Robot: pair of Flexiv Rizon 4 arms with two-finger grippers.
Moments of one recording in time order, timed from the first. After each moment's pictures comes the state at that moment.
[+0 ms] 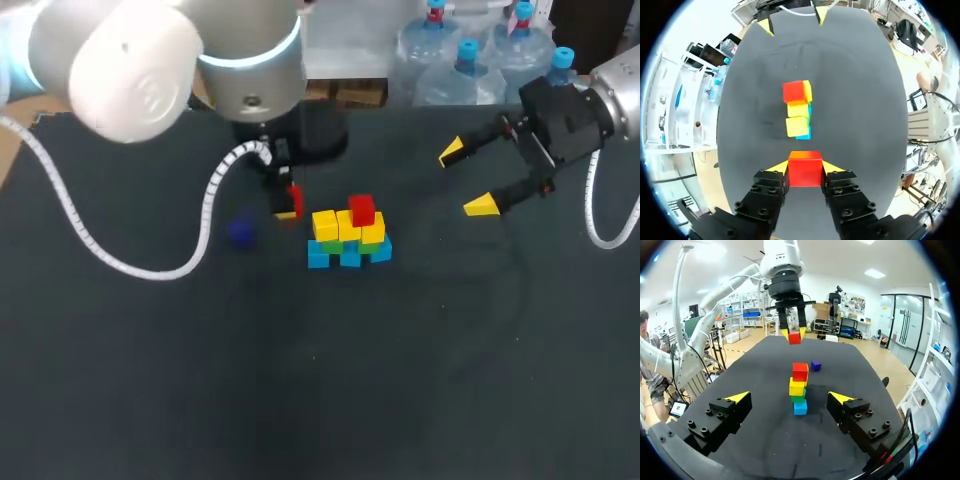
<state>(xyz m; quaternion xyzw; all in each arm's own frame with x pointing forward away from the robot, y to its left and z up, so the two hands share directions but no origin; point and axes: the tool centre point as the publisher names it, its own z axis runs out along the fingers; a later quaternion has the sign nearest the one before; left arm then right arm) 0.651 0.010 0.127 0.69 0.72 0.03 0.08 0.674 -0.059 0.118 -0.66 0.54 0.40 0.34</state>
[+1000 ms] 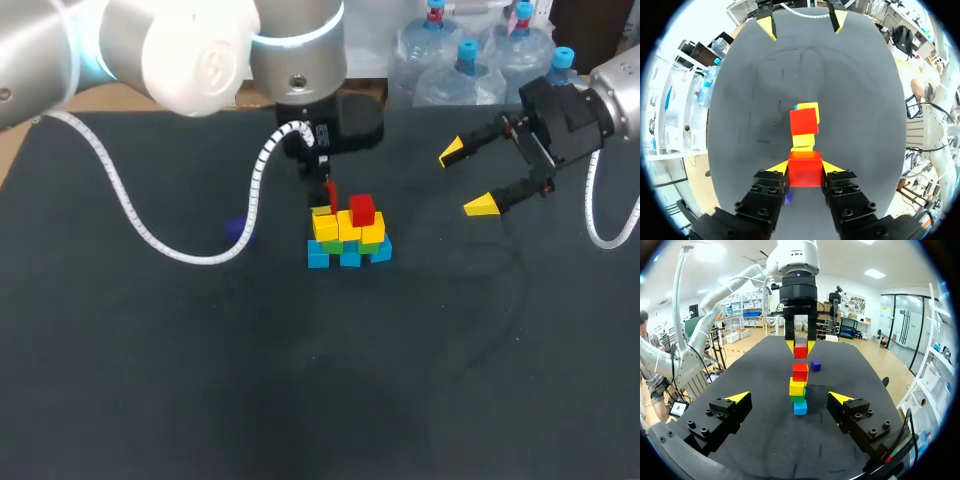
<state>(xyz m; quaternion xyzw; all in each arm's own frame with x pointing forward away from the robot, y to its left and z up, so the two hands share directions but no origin) 0.669 -0.032 0.106 0.69 0.72 -0.01 0.05 0.674 -0.059 0.118 -0.66 0.54 0.40 0.34</state>
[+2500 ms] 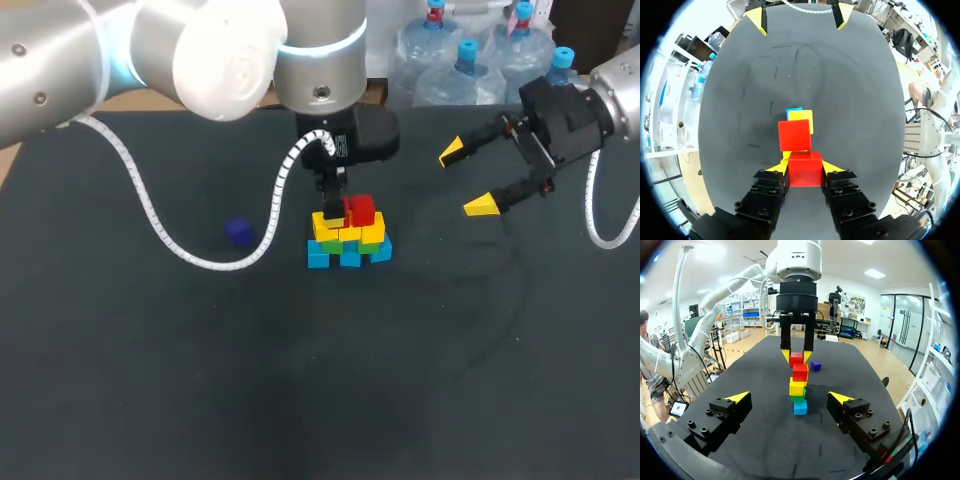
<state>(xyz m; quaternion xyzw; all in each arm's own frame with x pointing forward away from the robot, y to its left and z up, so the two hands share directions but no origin) 0.661 -0.048 0.091 0.68 0.73 -0.02 0.02 0.674 -0.059 0.118 -0.66 0.54 0.40 0.34</state>
